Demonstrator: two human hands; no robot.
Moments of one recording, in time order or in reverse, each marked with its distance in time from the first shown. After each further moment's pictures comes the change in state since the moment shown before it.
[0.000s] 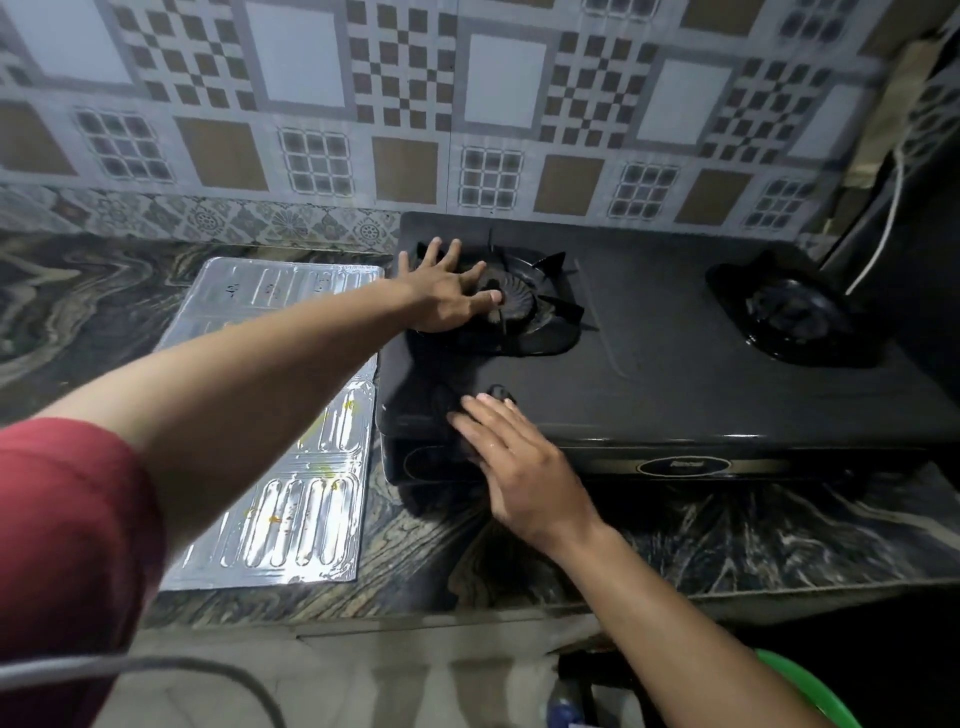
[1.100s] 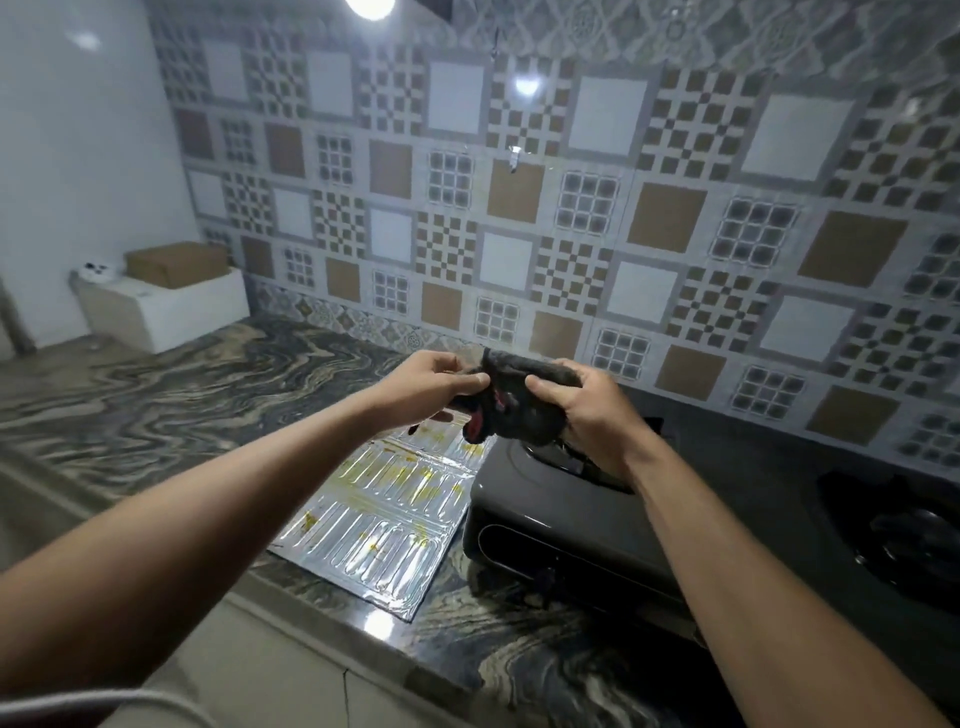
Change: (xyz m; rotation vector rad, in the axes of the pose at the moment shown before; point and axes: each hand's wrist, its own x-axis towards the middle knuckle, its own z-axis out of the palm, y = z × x) left_hand -0.232 0.006 -0.067 -1.091 0.473 -0.213; right_hand 0.127 -0.026 -0.142 1.269 -0.220 0.336
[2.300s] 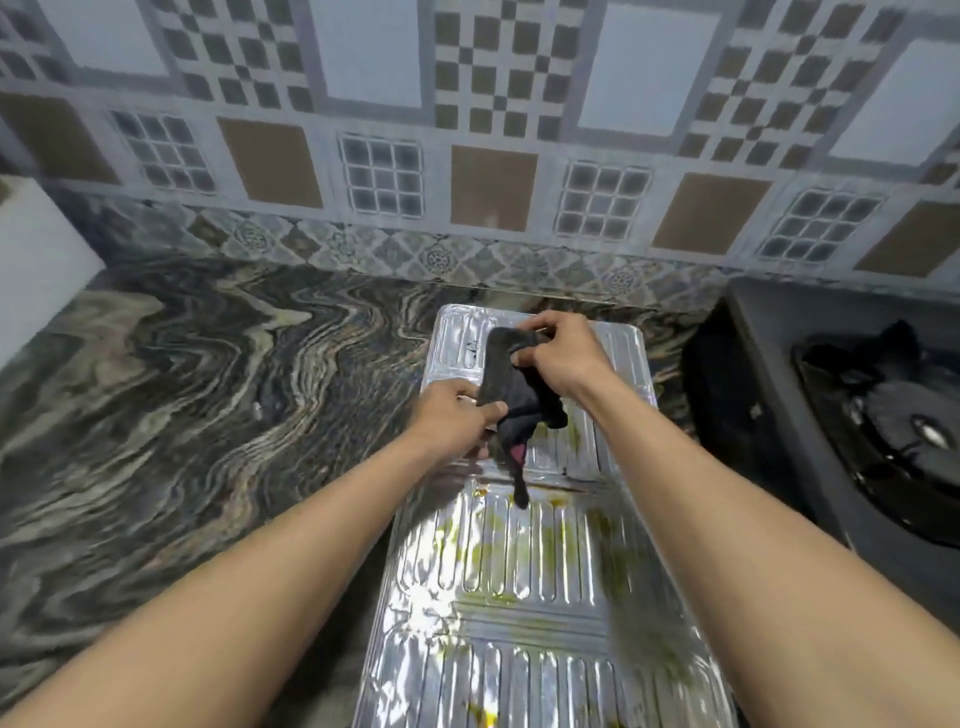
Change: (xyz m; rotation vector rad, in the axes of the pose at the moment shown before) left_hand 0.256 -0.285 -0.161 -0.167 -0.109 -0.470; right_hand 0.377 0.195 0.169 -0.465 0.426 0.381
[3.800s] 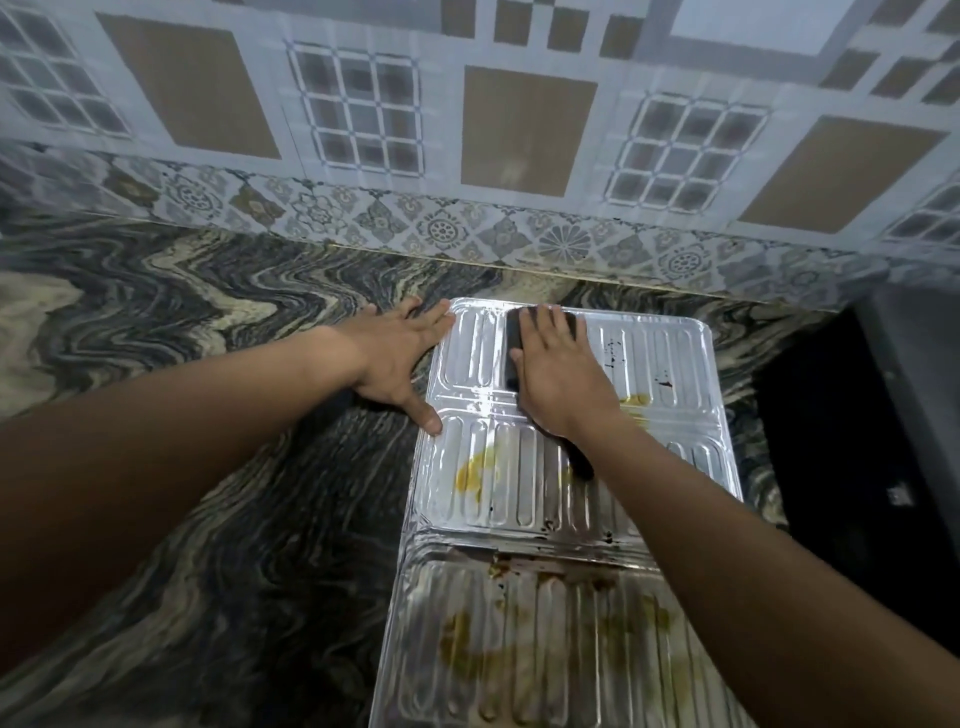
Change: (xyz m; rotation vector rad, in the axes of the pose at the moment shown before) left_hand 0.171 0.031 -0.101 1.635 -0.473 0.230; right_hand 0.104 0.074 0.066 -0.869 -0.110 -0.386
